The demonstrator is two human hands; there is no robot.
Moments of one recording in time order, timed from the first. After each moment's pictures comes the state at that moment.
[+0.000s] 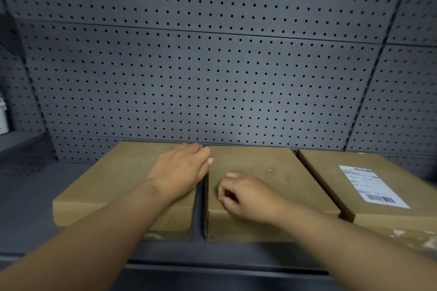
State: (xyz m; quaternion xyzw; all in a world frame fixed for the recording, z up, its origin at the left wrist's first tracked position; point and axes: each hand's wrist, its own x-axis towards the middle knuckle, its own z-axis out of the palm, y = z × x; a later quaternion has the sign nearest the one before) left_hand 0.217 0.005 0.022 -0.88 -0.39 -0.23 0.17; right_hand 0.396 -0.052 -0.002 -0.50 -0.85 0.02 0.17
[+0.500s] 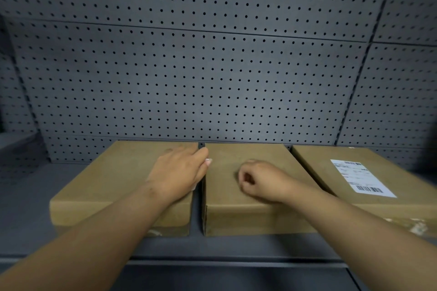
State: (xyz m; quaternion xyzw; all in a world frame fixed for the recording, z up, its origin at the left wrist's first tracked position) left_hand 0.217 -0.001 0.018 -0.88 -0.39 -0.23 0.15; right_hand 0.426 -0.051 0.018 -0.61 -0.78 0.03 0.12
